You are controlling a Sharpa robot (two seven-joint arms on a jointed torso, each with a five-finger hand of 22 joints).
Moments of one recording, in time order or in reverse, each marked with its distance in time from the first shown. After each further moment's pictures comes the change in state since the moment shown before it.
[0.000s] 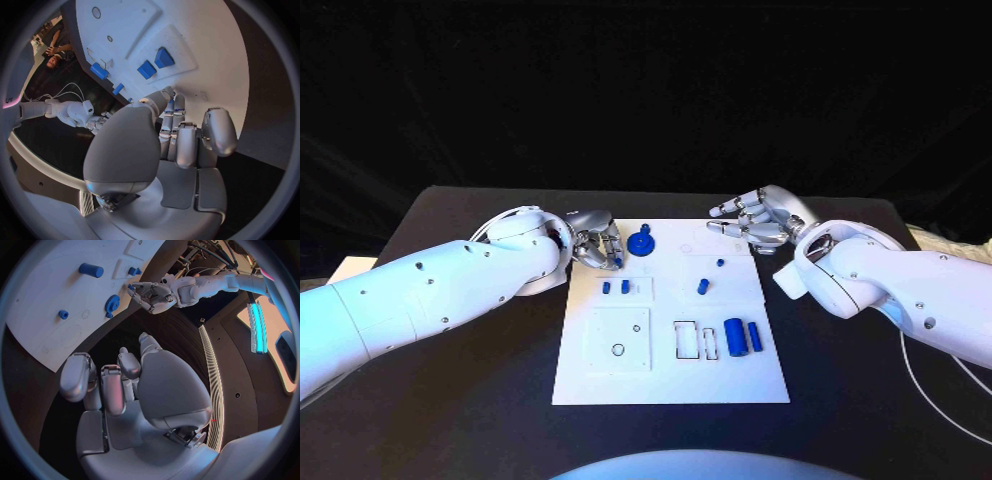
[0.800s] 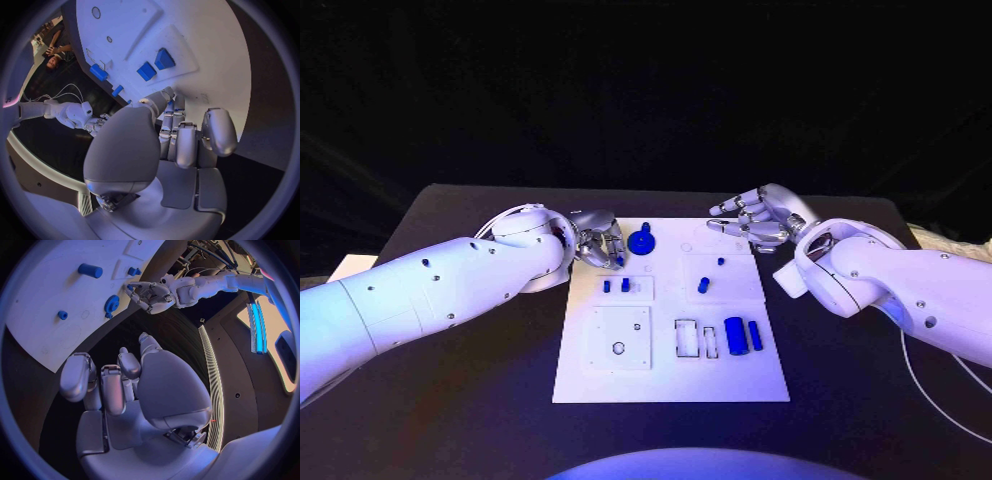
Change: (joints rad) left arm 0.004 0.018 -0.005 -0.016 -0.001 0.022 -0.011; left_hand -0.007 0.001 0.003 -0.003 0.000 0.000 0.000 -0.006 0.001 0.003 -0.003 -0.004 0.000 0.000 0.000 0.000 -0.003 0.000 0.000 0.000 0.000 0.000; right arm 0.000 0.000 0.000 0.002 0.000 0.001 0.000; right_hand 0.000 0.000 0.000 0.000 0.000 0.000 0.000 0.000 0.000 0.000 0.000 0.000 0.000 0.000 0.000 0.000 0.001 0.000 0.000 0.000 0.000 0.000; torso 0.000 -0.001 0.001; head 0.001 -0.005
